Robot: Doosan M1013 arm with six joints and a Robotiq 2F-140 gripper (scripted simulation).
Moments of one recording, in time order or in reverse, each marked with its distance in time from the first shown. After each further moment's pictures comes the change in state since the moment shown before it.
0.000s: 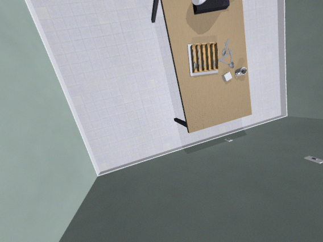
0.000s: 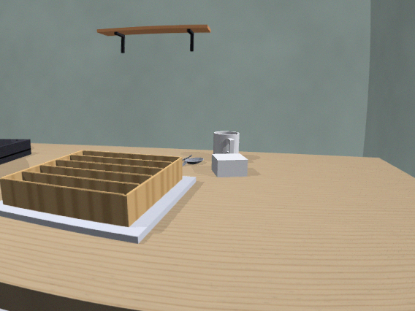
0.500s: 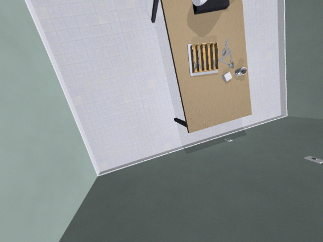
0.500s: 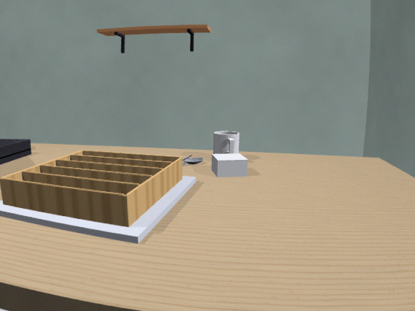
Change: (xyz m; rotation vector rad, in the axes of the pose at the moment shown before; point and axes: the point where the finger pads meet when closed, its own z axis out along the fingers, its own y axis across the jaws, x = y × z) arm -0.001 -0.020 0.012 -0.019 0.015 0.026
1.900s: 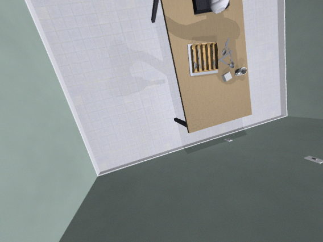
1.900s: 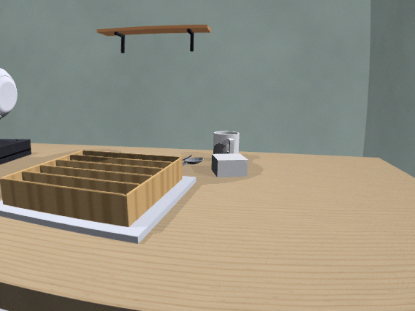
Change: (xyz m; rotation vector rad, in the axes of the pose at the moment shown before) arm -0.065 -0.301 0.388 -0.246 0.556 0.469
